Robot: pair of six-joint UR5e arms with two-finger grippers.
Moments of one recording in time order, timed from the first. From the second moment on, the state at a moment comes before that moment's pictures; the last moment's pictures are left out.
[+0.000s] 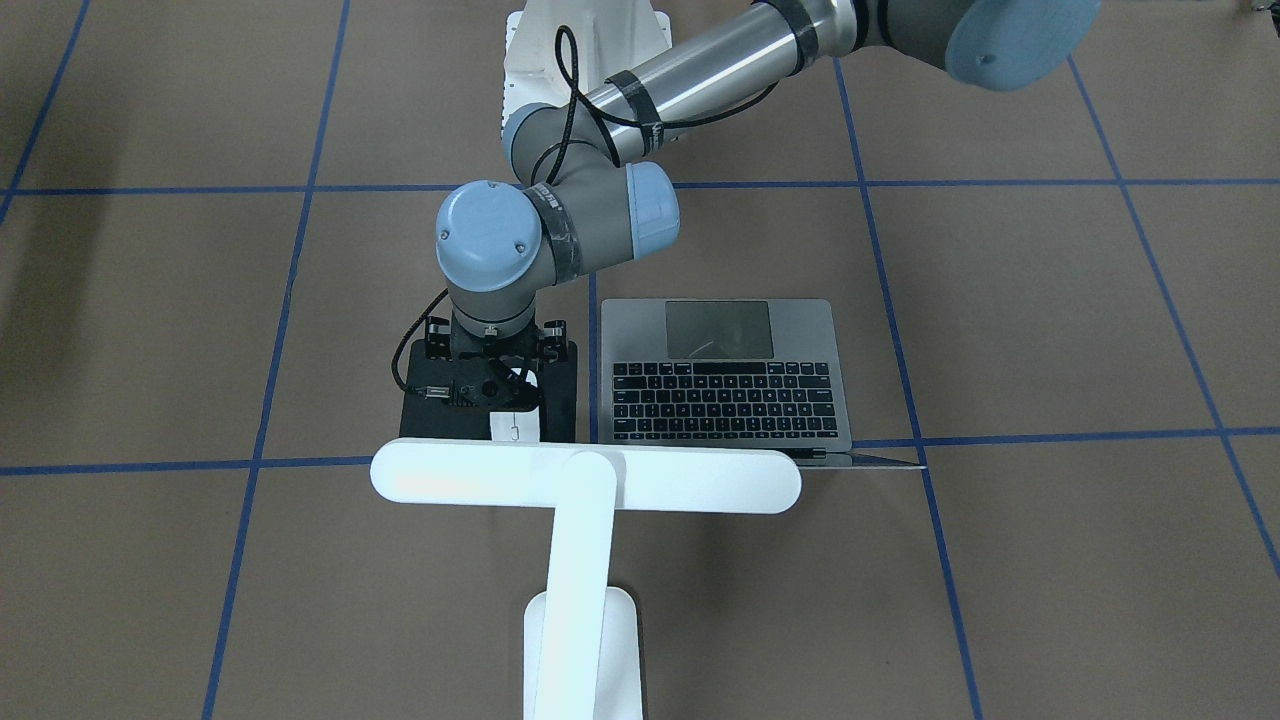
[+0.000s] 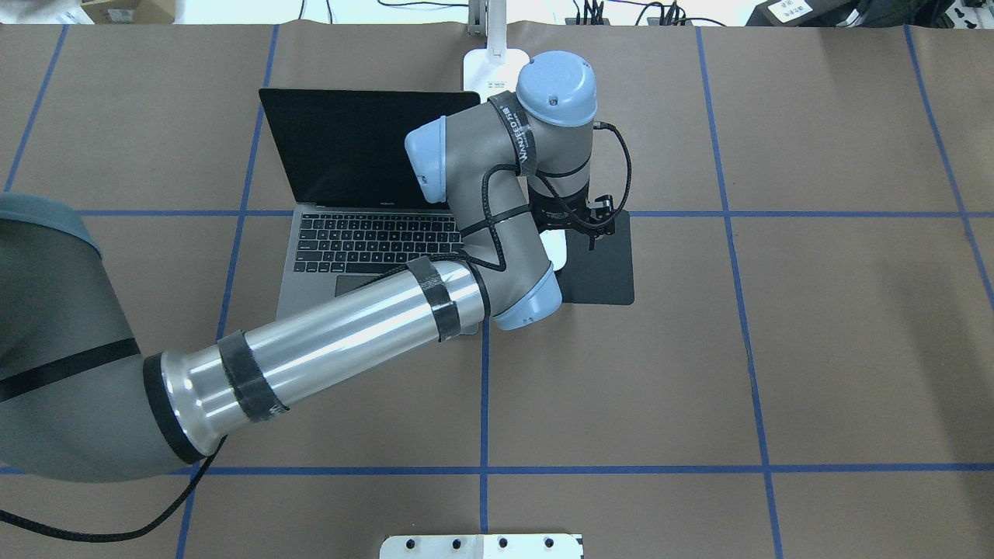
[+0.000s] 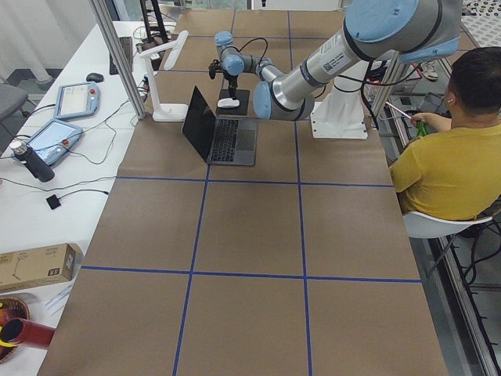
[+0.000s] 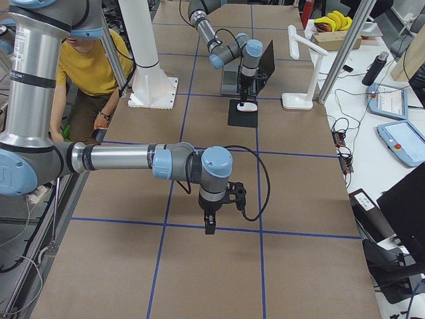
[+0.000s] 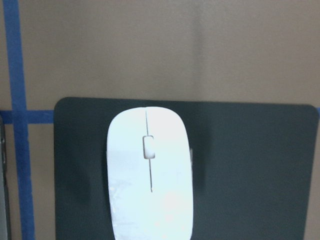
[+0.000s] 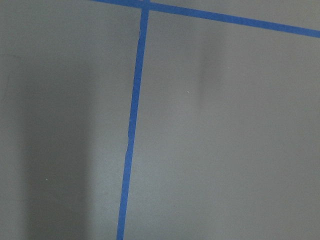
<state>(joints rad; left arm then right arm) -0.58 -2.79 -0.95 -1.78 -2.10 -1.17 1.54 -1.79 1.85 -1.70 2.21 -0.13</state>
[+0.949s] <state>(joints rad) -0.74 -2.09 -2.03 -1.36 -2.10 -0.88 1.54 -1.79 1.86 -1.70 2.21 -0.13</state>
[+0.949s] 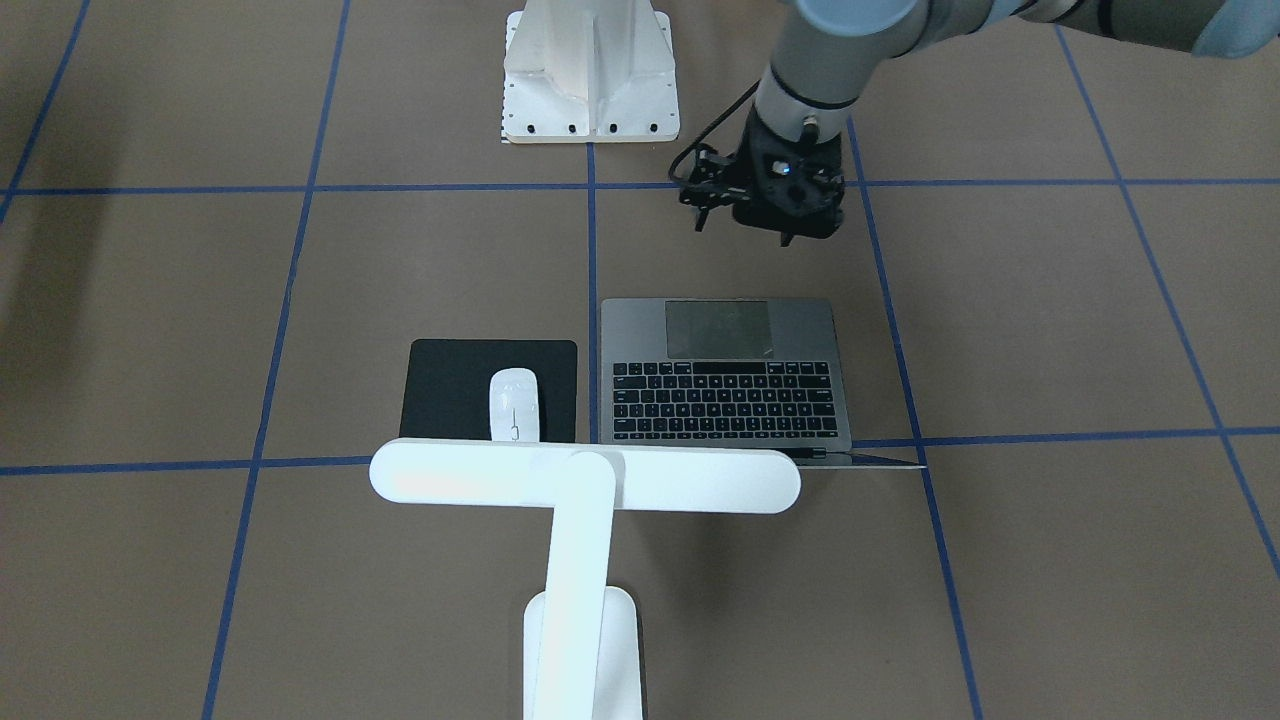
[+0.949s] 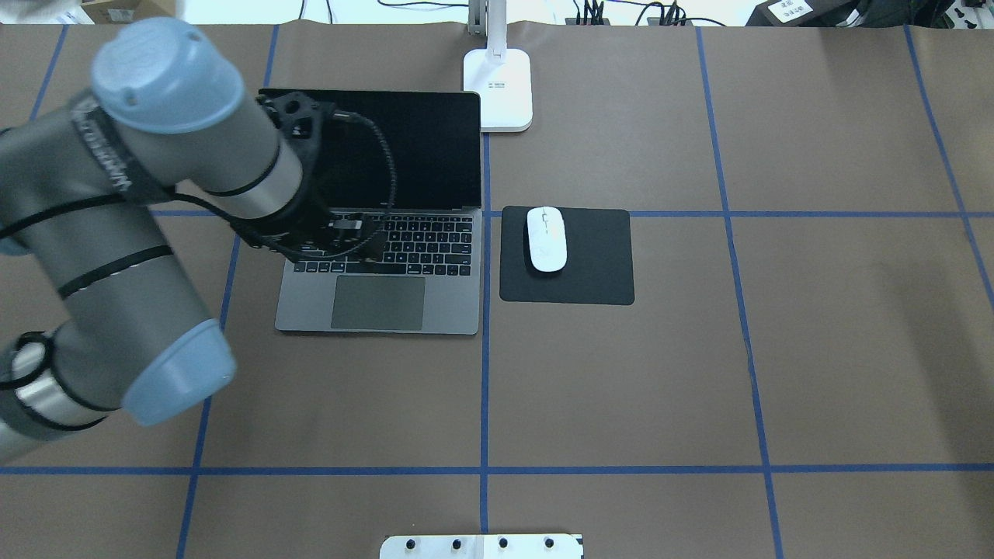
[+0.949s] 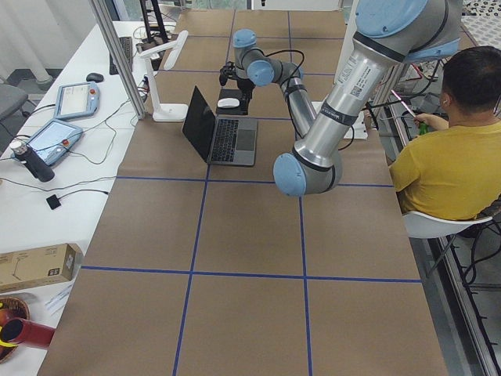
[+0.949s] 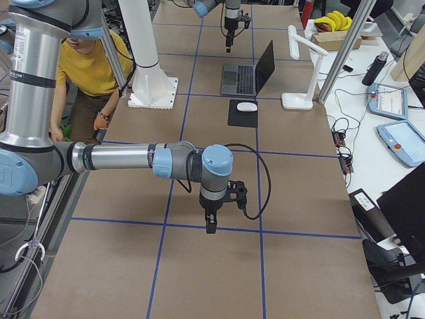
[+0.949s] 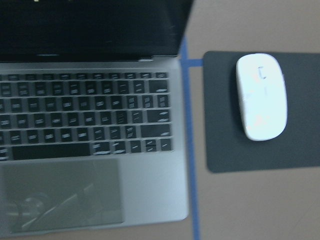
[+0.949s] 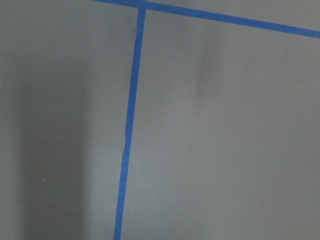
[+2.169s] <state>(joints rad) -1.45 -1.36 -2.04 -1.37 -2.28 0.13 1.54 -1.79 1.85 -1.64 2.22 -0.13</state>
